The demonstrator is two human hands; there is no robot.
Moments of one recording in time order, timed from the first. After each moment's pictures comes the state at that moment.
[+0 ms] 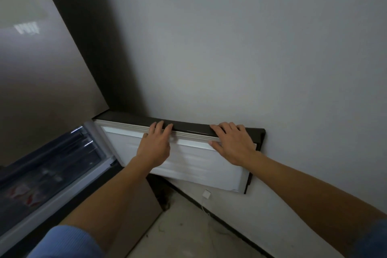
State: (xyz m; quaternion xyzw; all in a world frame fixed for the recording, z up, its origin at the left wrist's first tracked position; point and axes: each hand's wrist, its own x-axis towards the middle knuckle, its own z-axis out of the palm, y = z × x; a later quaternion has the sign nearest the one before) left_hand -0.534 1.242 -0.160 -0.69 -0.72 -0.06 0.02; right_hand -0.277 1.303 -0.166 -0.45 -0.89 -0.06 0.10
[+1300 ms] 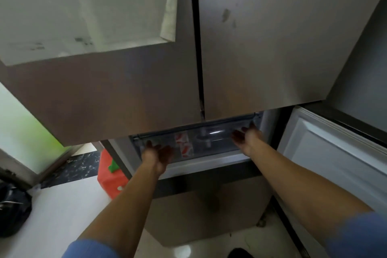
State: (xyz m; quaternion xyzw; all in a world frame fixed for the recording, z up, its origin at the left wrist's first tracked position) left_hand -0.962 1.007 -0.284 0.18 -0.48 -0.81 -0.29; right_hand -0.834 1.254 -0.271 -0.43 -0.29 0.82 0.23
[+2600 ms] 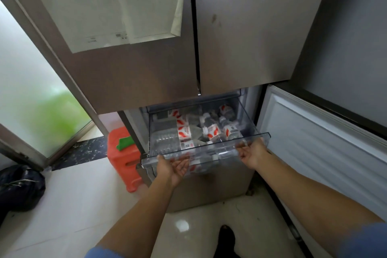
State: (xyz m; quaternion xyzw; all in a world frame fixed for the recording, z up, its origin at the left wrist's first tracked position) left_hand -0.795 0.946 -0.269 0.24 -0.46 -0.78 -0.34; right_hand -0.693 1.189 -0.291 -0.50 -0.25 0.81 0.17
